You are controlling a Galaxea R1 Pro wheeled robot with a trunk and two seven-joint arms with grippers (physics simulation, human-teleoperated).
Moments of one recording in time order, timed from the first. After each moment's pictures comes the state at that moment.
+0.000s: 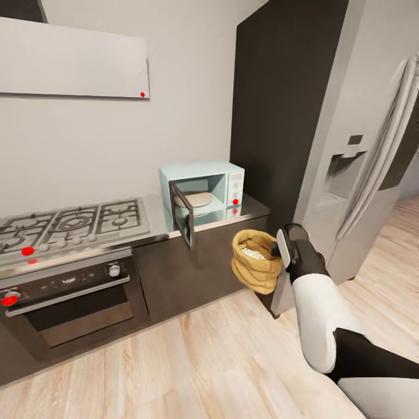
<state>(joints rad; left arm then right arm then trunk) 0.00 -0.01 0.03 -0.08 0.35 -0.01 0.02 -1.08 0.14 -0.30 -0.79 0.19 1.00 -0.32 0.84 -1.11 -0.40</state>
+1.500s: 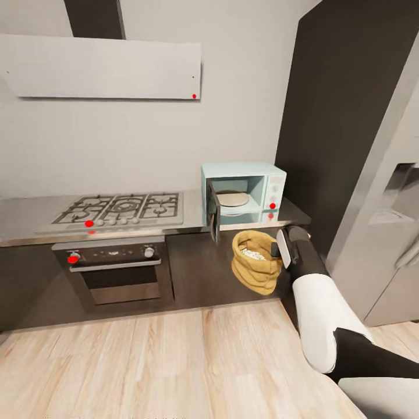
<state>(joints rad) 0.00 -0.01 0.04 -0.09 0.36 -0.01 0.02 -1.08 0.14 -0.30 -0.78 0.18 1.00 -0.32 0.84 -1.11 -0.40</state>
